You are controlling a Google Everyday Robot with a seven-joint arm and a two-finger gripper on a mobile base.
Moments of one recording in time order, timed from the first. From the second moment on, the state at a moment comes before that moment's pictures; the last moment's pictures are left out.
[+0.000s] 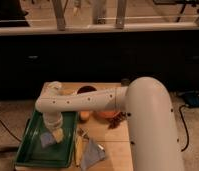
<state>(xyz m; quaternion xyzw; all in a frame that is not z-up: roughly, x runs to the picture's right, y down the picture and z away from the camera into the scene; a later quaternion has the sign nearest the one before) -0.230 0.236 0.753 -0.37 -0.19 -0.26 0.87</state>
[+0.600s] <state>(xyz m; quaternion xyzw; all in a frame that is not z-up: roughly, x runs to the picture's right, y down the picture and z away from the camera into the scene) -0.220 0.238 0.768 -0.36 -0.20 -0.25 0.88</state>
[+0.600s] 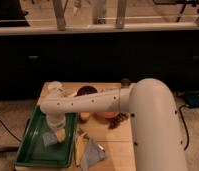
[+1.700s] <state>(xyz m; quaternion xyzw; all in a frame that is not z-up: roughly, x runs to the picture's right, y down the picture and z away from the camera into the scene) -0.284 0.222 0.796 -0.36 -0.19 -0.32 0.86</state>
